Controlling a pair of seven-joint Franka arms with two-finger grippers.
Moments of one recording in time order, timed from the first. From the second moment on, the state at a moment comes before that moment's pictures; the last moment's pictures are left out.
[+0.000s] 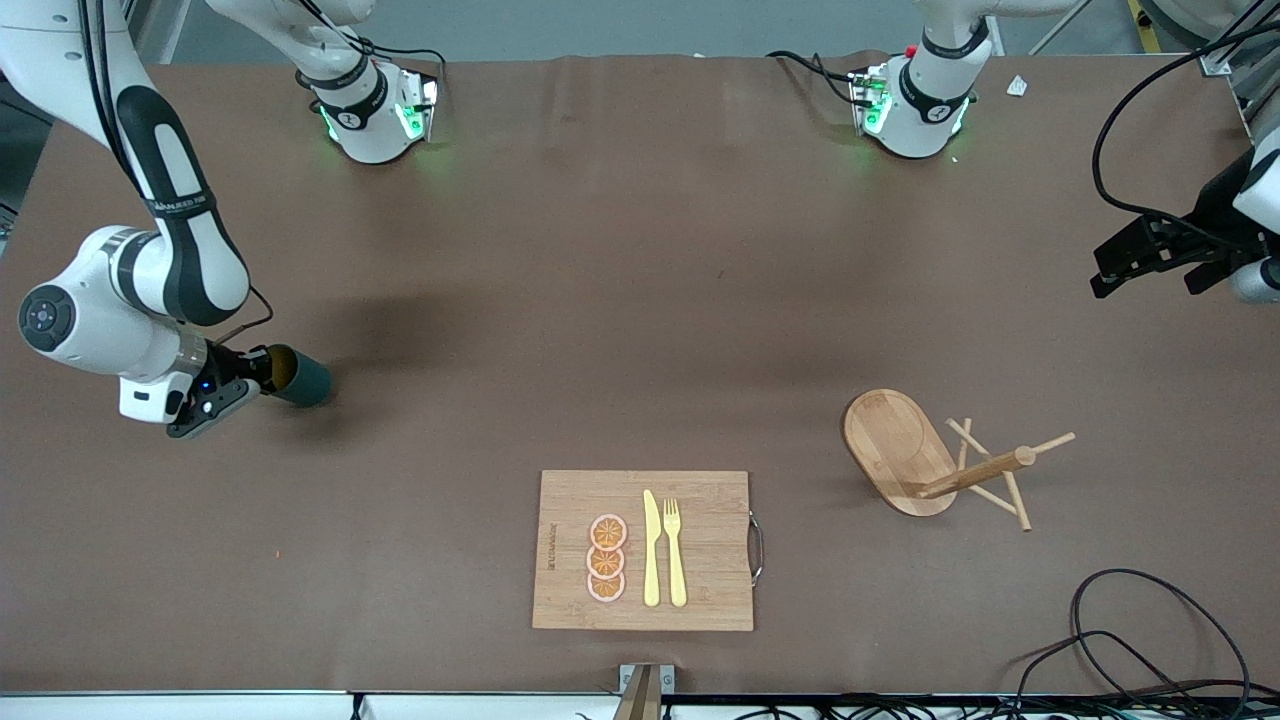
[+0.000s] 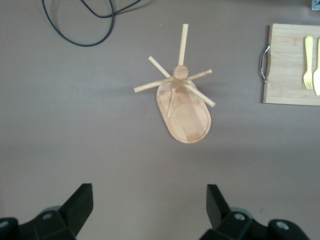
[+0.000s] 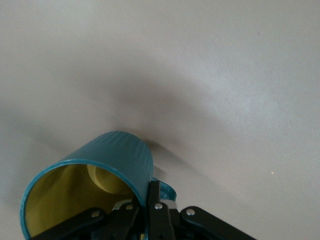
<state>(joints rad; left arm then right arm) -0.11 0.03 0.03 -1.50 -0.01 1.62 -0.10 -0.05 0.34 -0.09 -2.05 0.12 2.27 -0.77</state>
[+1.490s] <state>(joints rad) -0.11 0.03 0.03 -1.50 -0.01 1.62 -0.10 0.85 0.51 -0.08 -1.74 0.12 2.21 0.87</state>
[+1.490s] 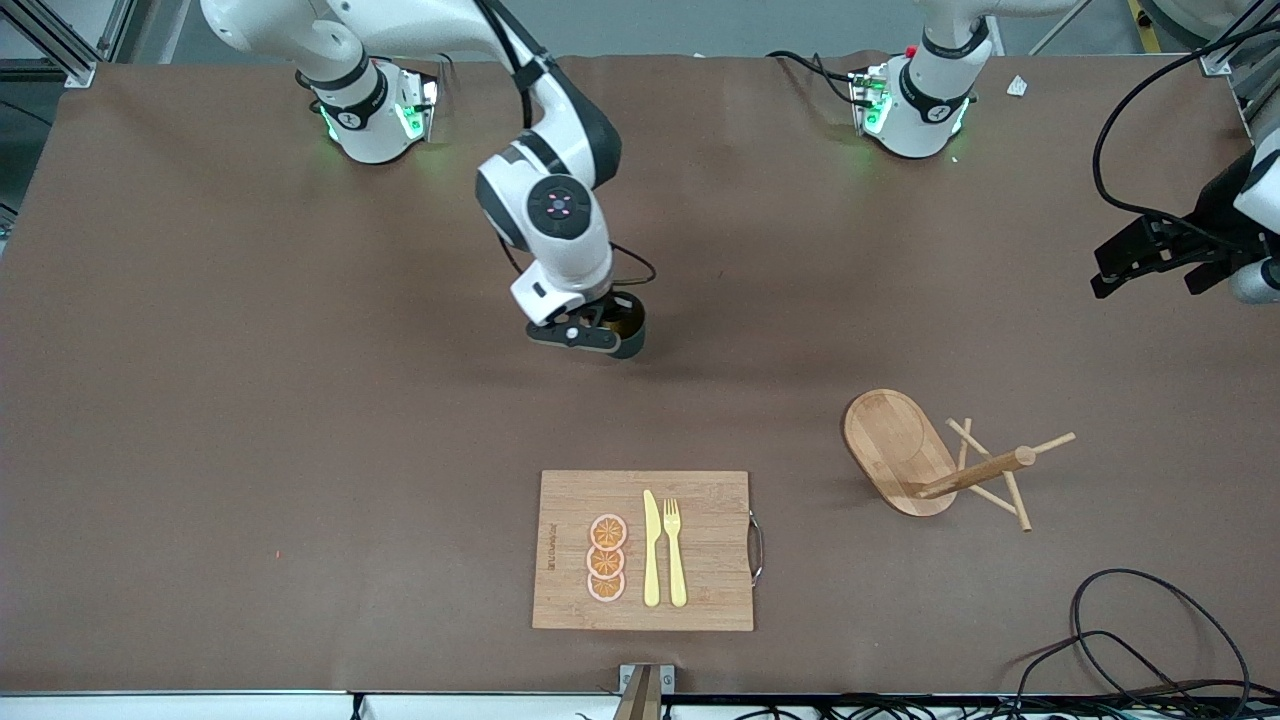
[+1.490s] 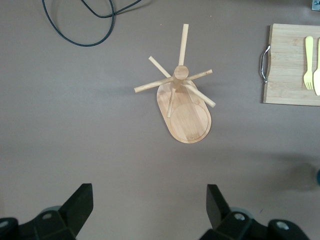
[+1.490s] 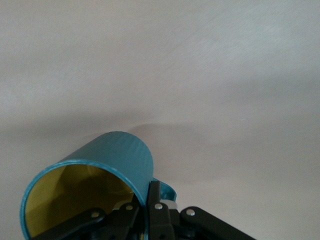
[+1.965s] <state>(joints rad) -0.11 0.03 0.03 -1.50 -0.01 1.62 -0.10 0.90 0.67 -0.08 -1.59 0.12 2.25 0.97</state>
